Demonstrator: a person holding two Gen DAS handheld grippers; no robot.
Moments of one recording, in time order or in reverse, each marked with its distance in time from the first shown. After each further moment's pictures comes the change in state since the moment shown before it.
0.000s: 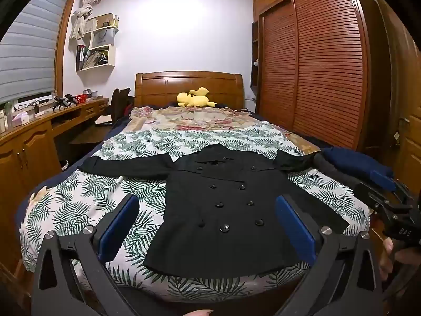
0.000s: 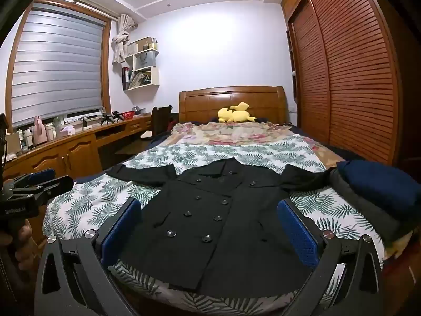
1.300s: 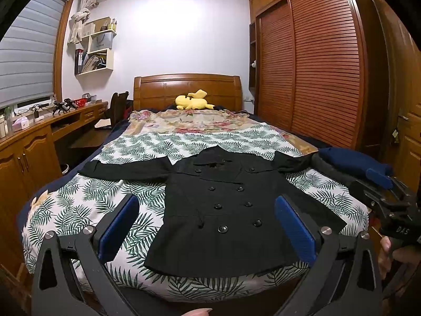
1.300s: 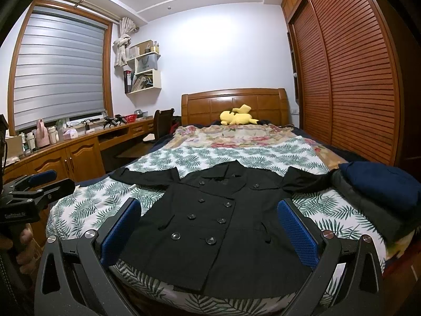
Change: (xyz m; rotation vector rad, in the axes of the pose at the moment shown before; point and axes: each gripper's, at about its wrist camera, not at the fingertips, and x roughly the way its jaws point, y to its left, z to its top) left arm -0.009 -0.007 0.003 0.011 0.001 0.001; right arm -0.002 -0.002 0.001 0.007 -0.017 0.012
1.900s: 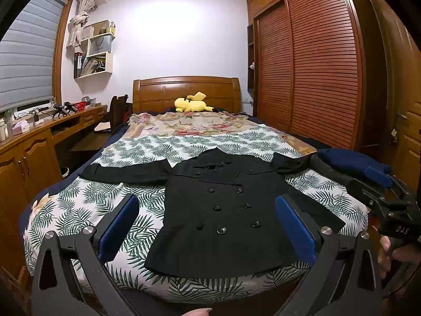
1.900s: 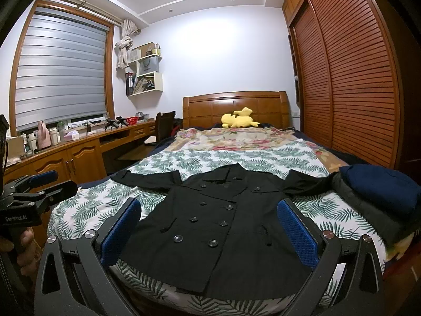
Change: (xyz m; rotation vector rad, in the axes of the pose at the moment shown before) left arm -0.004 -0.002 0.002 0.006 -0.011 -0.005; right arm 0.000 0.000 -0.003 -0.002 -0.013 0.005
